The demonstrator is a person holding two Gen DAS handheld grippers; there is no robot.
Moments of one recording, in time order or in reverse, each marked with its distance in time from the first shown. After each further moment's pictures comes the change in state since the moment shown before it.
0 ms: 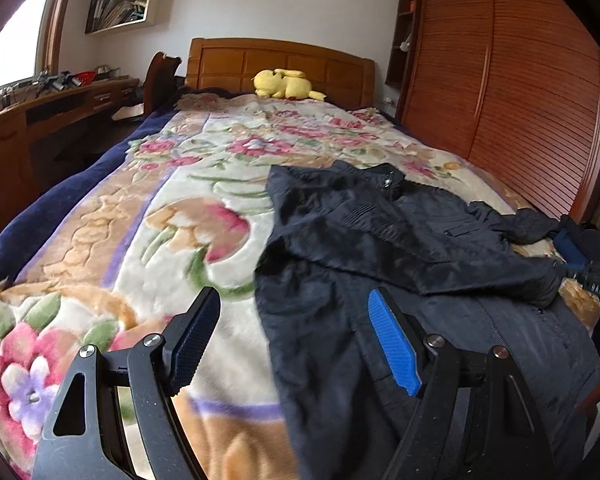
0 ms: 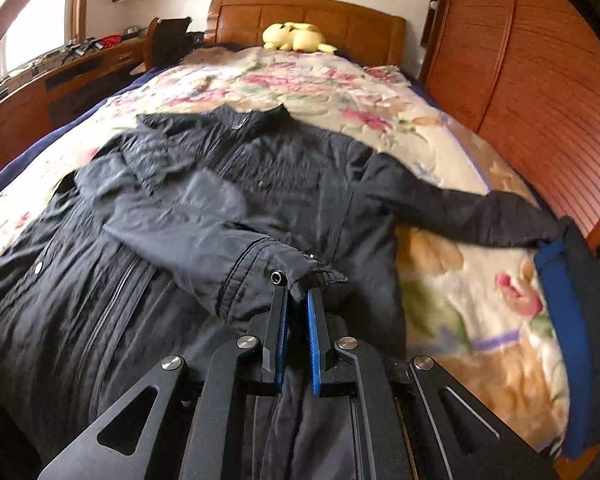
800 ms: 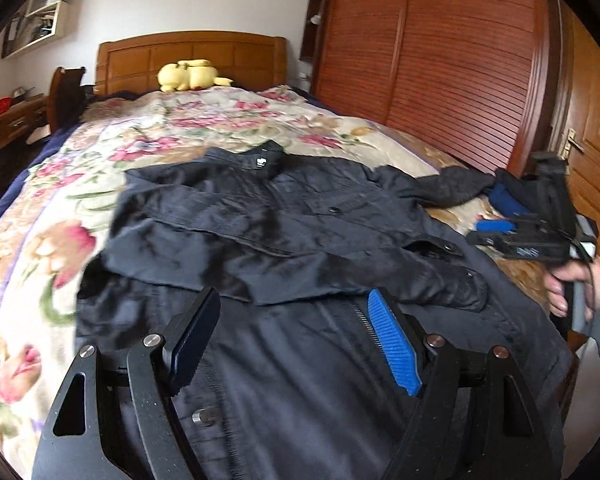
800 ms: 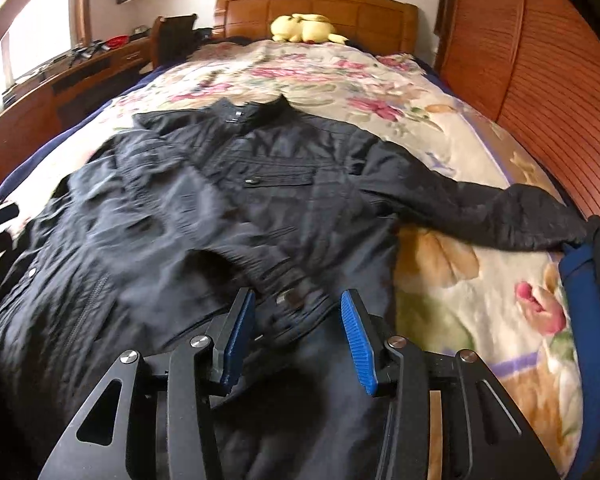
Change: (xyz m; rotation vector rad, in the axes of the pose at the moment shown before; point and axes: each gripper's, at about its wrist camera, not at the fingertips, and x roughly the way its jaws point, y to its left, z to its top) left arm 0.042 -0.140 0.005 0.157 0.073 -0.228; right arm 0.039 -0.069 0.016 0.010 0.023 0.060
